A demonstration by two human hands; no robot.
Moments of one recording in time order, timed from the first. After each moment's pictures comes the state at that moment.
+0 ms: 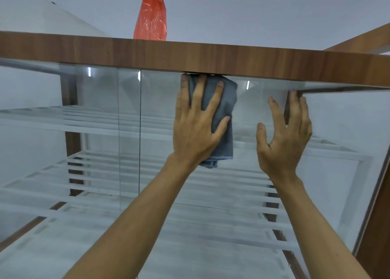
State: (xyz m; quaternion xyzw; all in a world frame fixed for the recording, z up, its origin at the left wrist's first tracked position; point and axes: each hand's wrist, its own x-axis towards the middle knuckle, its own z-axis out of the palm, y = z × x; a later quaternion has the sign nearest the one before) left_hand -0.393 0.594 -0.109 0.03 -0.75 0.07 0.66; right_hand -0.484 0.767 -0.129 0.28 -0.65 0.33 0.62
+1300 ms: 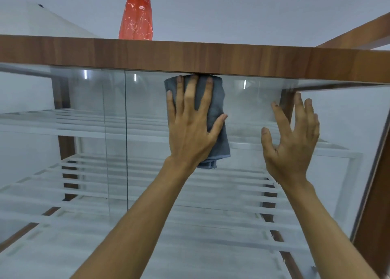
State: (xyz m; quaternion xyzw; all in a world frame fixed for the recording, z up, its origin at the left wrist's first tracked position) left_hand -0.405 0.613 -0.111 0.06 -0.75 0.06 0.66; right_hand -0.504 0.806 -0.136 0.29 -0.66 0.31 0.62
